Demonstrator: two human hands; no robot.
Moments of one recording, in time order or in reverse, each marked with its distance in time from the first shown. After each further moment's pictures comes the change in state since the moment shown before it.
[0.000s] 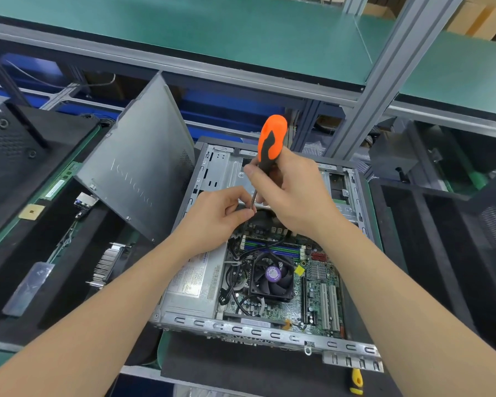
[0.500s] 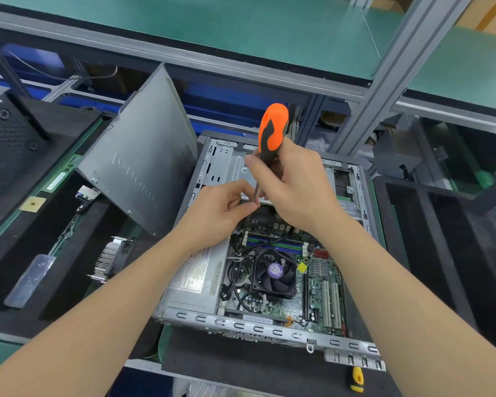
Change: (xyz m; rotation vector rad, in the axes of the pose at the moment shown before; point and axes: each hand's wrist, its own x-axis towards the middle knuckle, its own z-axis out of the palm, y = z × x) left_hand 0.000 0.002 0.000 -0.015 0.023 -0.001; right_hand 0.004 -0.005 0.004 -0.052 0.045 -0.036
